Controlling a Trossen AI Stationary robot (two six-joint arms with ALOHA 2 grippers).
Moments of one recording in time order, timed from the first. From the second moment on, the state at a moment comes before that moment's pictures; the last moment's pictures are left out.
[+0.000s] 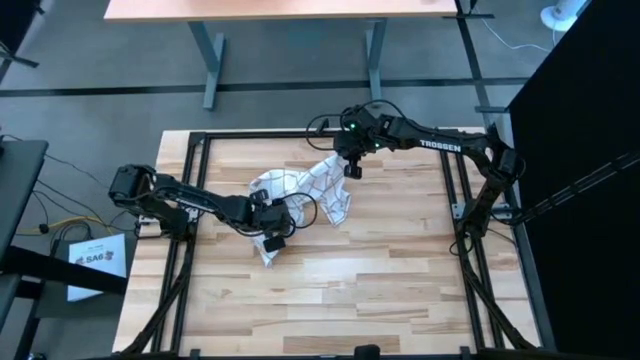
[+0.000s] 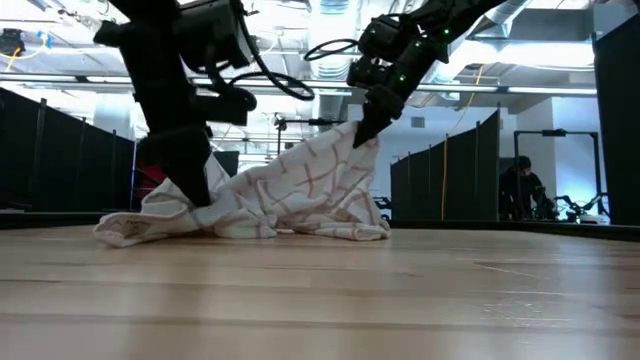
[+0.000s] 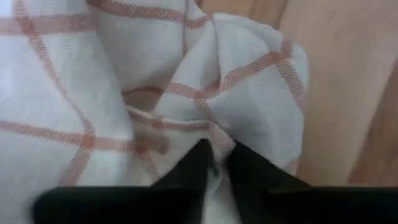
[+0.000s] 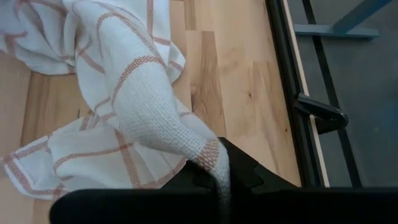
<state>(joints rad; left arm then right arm) -0.11 1.51 0.89 -0.61 -0.37 -0.35 -0.48 1.73 1.39 -0.55 -0.08 -0.45</state>
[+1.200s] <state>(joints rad) -0.01 0.93 1.43 -1.06 -0.37 -0.18 -0.81 1.22 1.39 -0.64 0.03 -0.39</state>
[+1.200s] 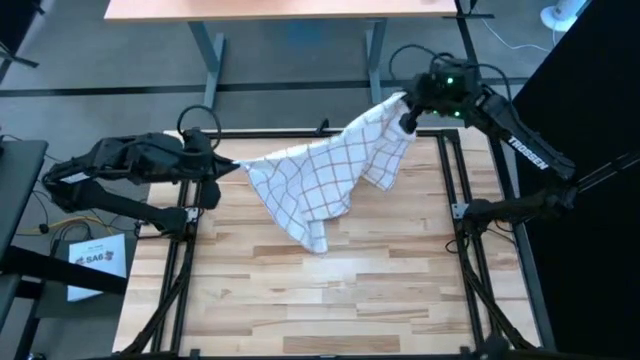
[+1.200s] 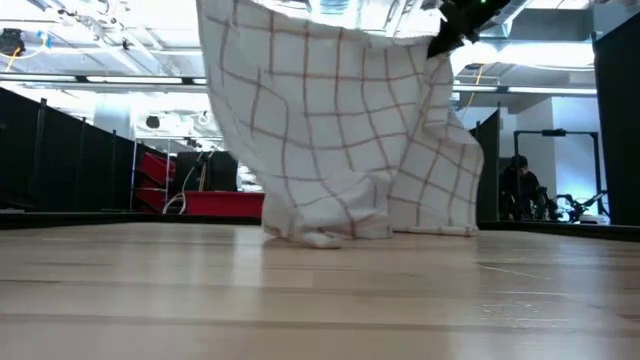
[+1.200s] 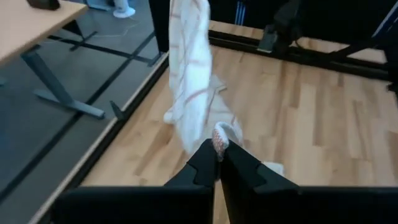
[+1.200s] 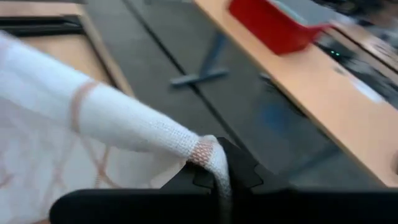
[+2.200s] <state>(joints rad) 0.35 0.97 1.84 -1.18 -0.39 0.14 -0.88 1.22 1.56 -0.72 0.08 -0.35</state>
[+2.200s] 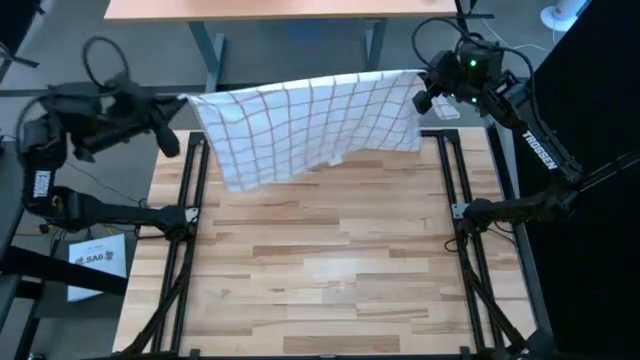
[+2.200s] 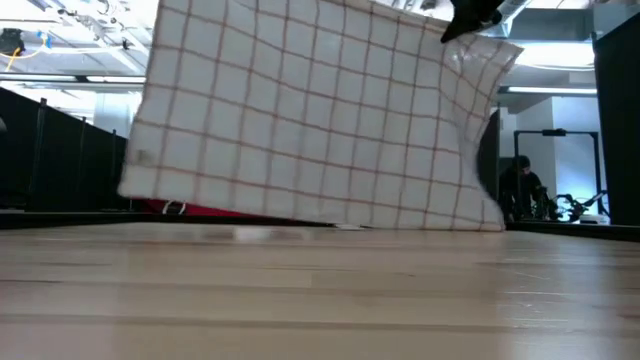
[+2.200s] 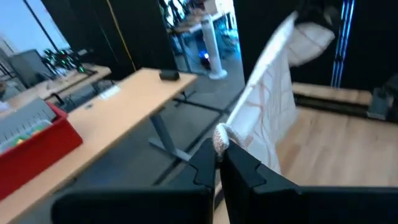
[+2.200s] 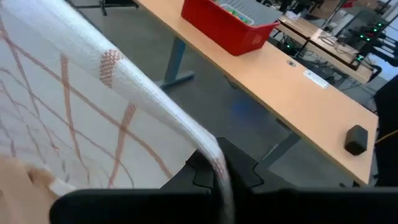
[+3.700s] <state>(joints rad) -0.39 1.64 1.71 -0.88 -0.09 -0.35 -0.62 1.63 1.56 -0.64 -0.03 -0.45</state>
